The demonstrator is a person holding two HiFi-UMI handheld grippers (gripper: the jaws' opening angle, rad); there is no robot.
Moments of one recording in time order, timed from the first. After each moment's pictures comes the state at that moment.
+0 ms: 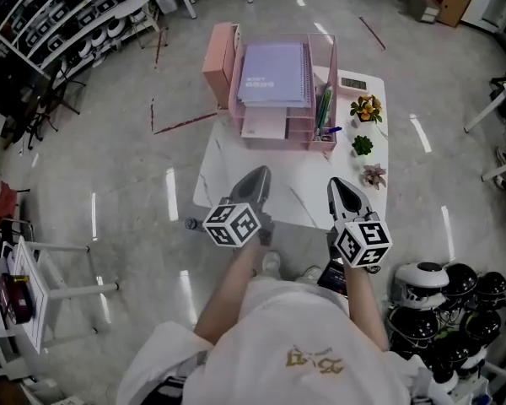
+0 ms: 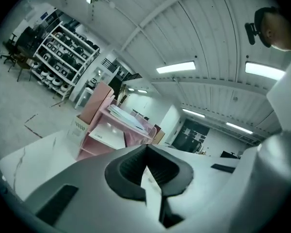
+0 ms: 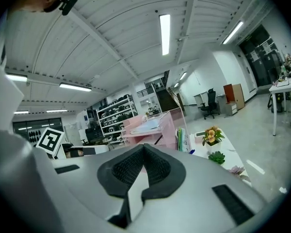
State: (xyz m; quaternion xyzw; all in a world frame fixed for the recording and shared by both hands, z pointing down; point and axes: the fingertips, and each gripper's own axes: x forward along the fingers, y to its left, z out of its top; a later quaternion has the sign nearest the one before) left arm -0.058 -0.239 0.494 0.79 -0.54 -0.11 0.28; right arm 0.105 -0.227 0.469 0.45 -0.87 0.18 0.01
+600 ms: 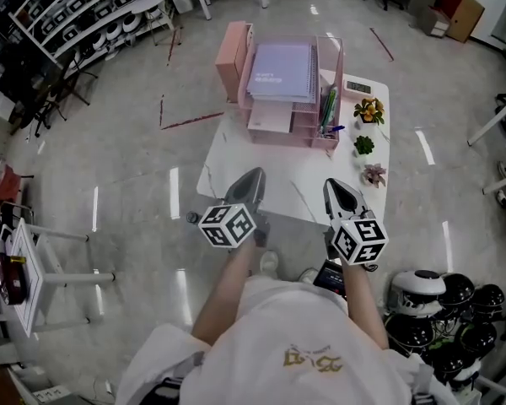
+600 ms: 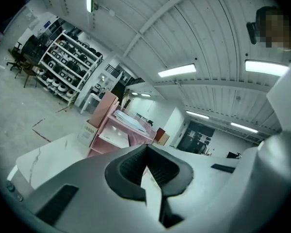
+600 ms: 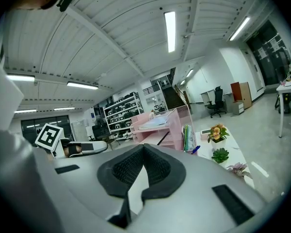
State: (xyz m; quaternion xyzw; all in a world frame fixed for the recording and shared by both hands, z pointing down) left arm -0.069 -0.194 0.483 0.77 -0.57 -0.12 0.26; right arm 0.099 -0.197 0.469 0.42 -0.89 0.17 0.02
